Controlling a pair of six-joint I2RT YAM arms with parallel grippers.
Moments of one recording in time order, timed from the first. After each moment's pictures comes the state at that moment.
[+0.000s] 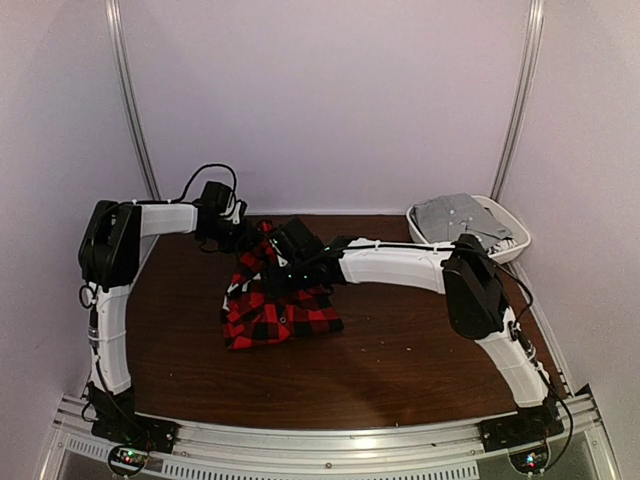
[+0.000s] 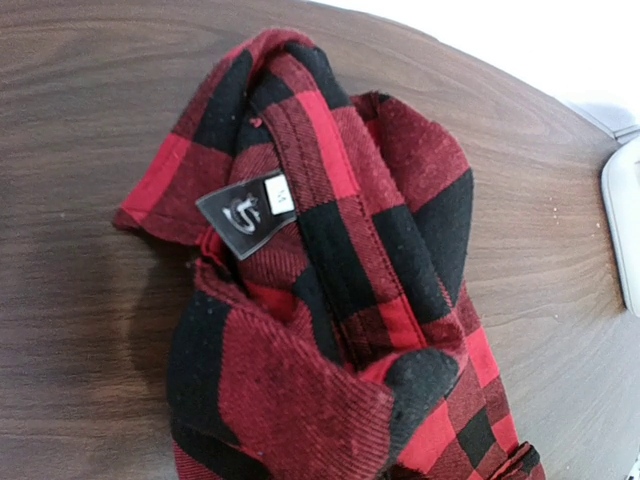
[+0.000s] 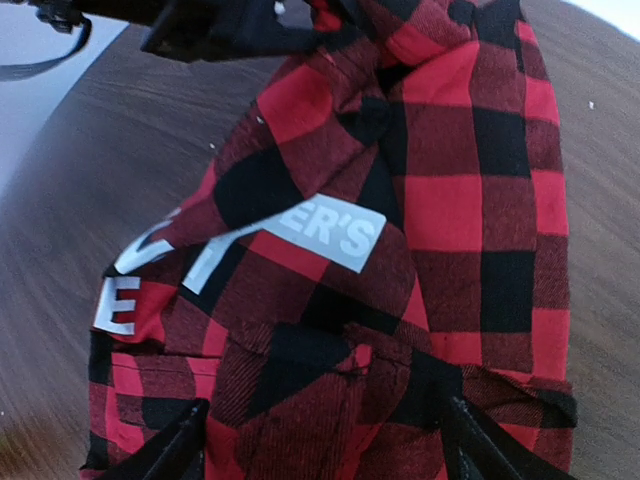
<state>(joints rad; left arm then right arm) -0.29 2.19 1.63 -0.31 0.32 -0.38 0.96 2.39 2.04 -0.40 0.14 0.41</state>
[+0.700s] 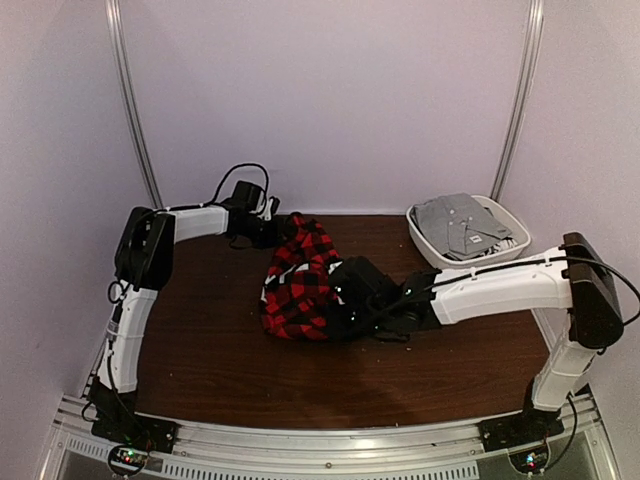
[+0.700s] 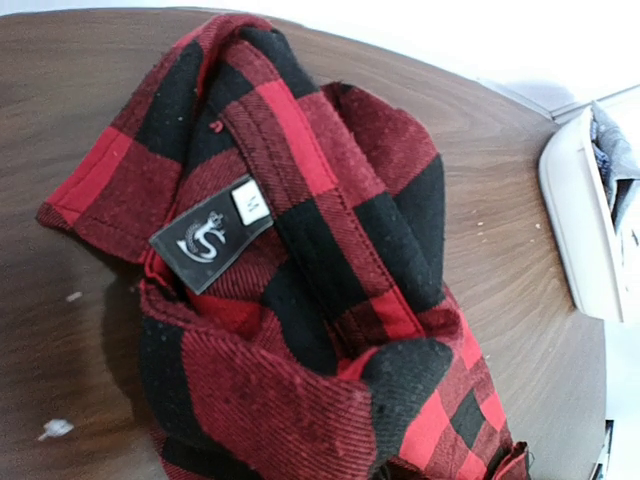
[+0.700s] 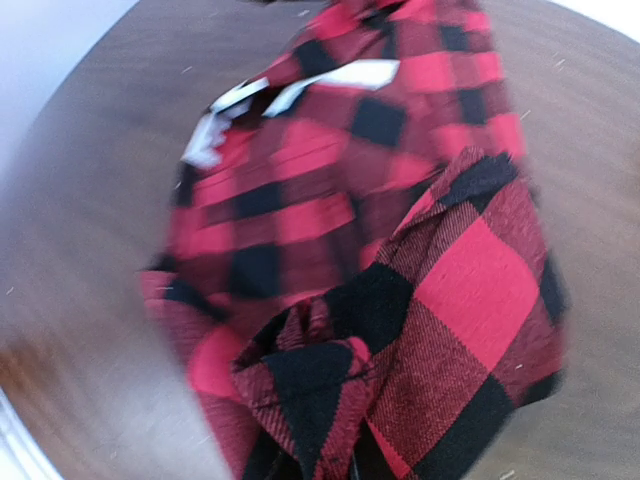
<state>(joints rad) -0.38 2.42 1.92 -0.28 0.44 -0.44 1.06 1.75 1.21 -0.27 0.32 0.56</state>
